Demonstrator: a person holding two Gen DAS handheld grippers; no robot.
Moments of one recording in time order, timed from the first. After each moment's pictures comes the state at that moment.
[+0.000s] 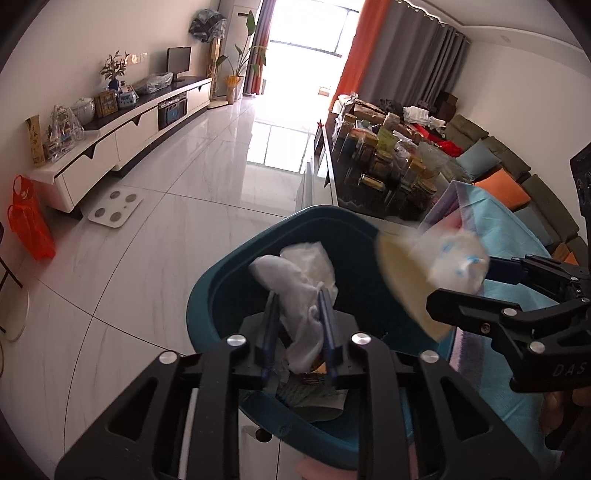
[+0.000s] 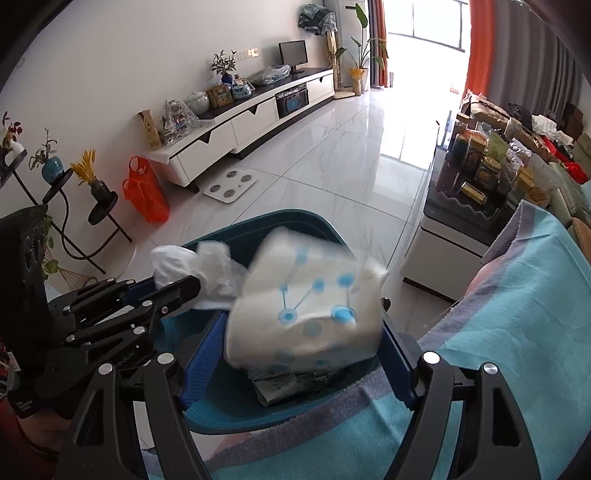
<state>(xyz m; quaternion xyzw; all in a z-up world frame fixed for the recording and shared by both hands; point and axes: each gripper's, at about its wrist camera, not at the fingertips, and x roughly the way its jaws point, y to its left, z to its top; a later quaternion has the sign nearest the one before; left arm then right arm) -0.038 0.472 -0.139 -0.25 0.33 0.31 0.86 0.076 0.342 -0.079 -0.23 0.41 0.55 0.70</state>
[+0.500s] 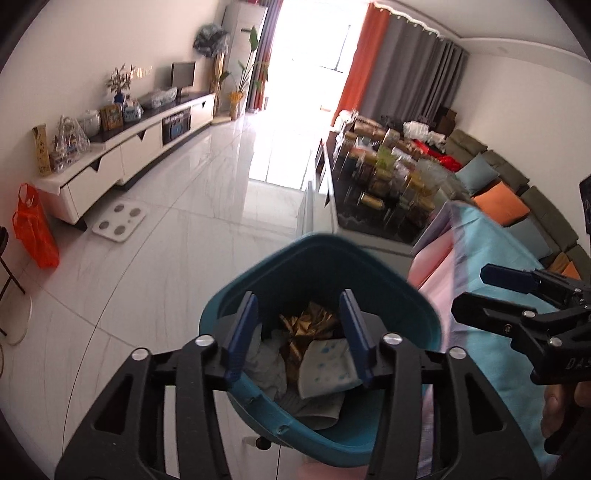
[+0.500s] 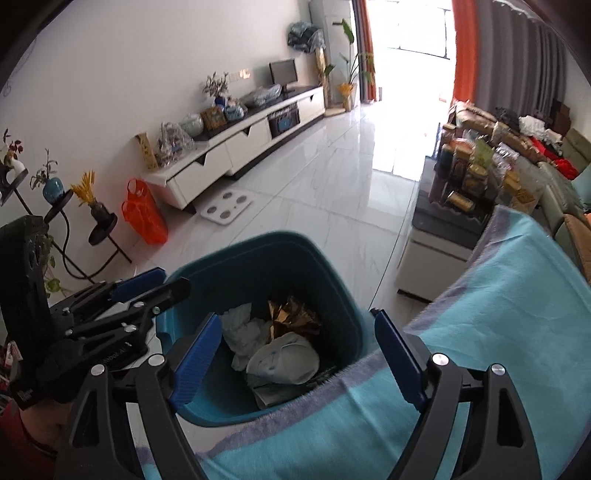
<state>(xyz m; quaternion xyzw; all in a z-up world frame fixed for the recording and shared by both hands) -0.052 0.455 -0.109 -0.23 0.29 0.32 0.87 0.081 0.310 -0.050 -0.19 0.38 0.54 0.73</state>
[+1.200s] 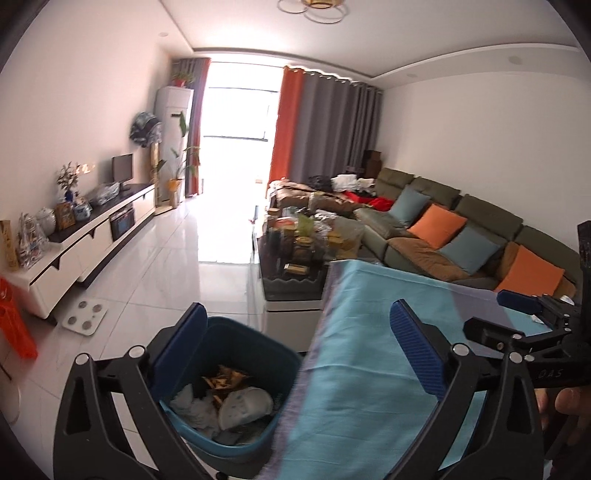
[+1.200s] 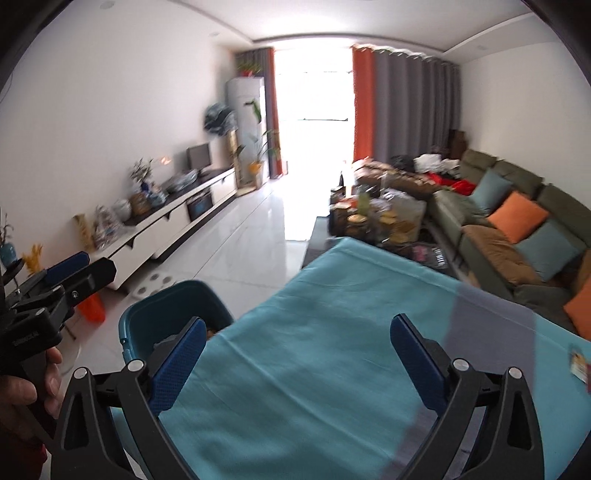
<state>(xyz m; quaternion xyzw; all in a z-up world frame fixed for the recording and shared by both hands) -0.053 0.307 0.008 -0.11 0.17 0.23 0.95 0.081 0.116 0.011 -0.10 0.26 0.41 0.87</state>
